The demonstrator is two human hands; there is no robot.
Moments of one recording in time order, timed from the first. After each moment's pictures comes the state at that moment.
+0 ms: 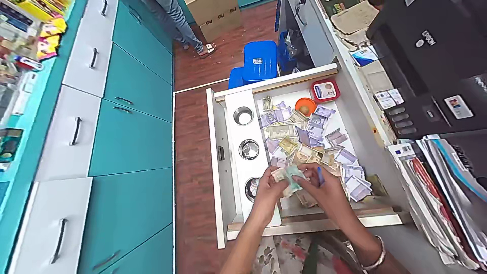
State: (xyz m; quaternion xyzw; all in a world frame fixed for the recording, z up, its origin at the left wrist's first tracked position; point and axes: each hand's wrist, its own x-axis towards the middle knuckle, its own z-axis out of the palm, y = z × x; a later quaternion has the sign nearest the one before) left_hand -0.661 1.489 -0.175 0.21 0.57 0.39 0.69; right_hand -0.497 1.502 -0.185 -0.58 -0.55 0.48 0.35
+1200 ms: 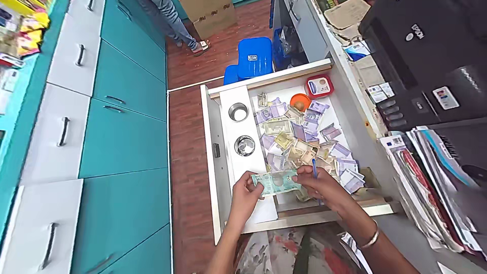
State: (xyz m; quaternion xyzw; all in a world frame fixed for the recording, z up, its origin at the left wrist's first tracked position) left_hand -0.709 1.467 -0.183 0.35 0.68 0.31 0.57; right_hand -0.473 1.505 -0.203 -0.52 -0.29 0.77 0.25
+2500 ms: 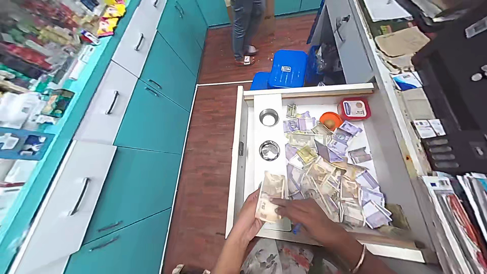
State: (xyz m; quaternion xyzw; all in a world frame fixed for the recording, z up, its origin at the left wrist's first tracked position) left_hand -0.728 1.435 -0.168 0.01 0.56 0.44 0.70; right_hand -0.538 1.486 -0.220 -0.19 -0.85 0.36 0.34
